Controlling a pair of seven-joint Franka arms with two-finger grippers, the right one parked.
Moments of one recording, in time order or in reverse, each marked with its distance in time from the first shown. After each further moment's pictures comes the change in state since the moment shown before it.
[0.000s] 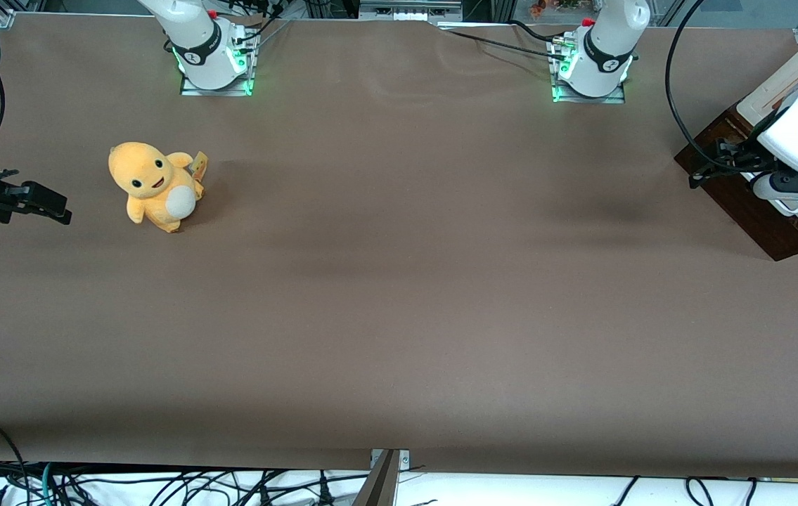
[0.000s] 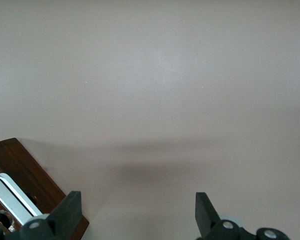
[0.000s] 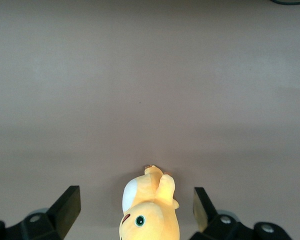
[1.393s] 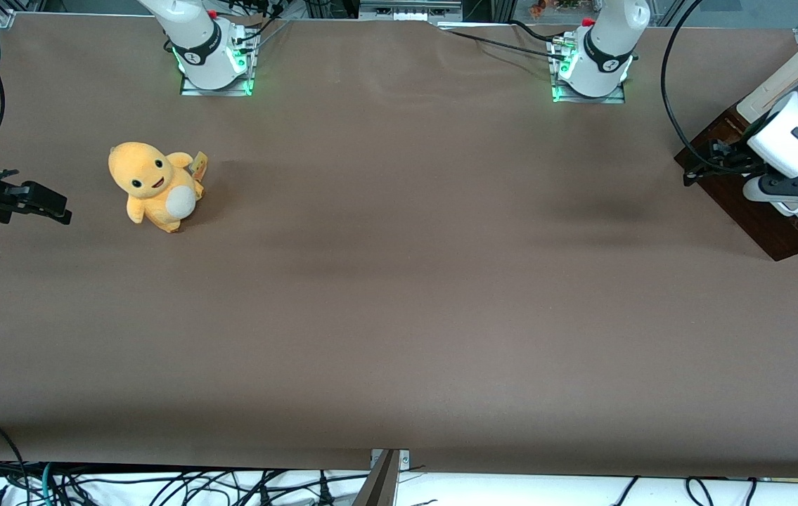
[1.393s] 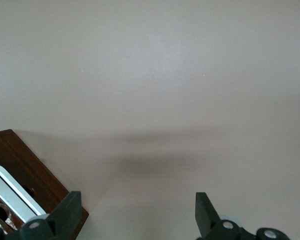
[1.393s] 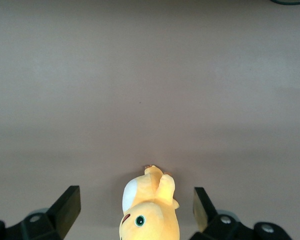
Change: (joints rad) arm 0.000 0.009 -0.003 -0.027 0.000 -0.024 0.003
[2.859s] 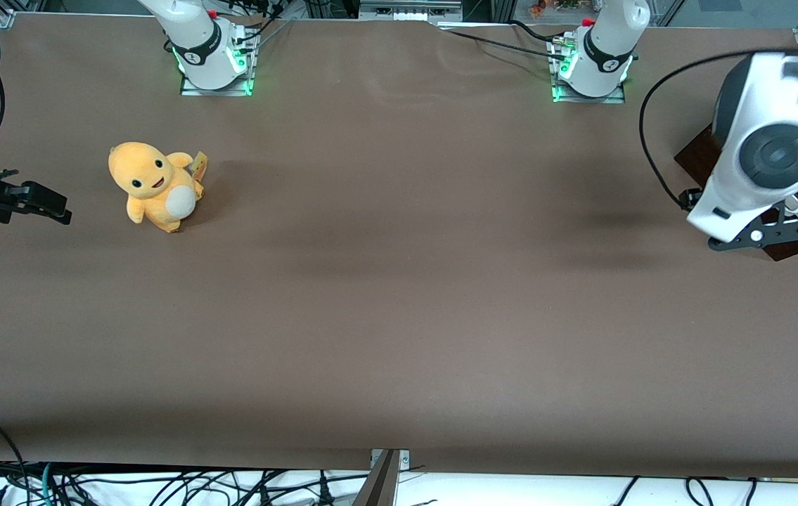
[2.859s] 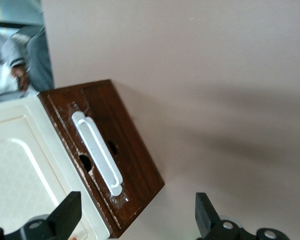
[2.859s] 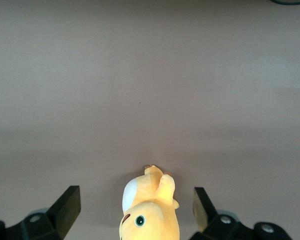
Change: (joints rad) arm -0.034 0.211 -0.049 -0.013 0.474 -0.132 -0.376
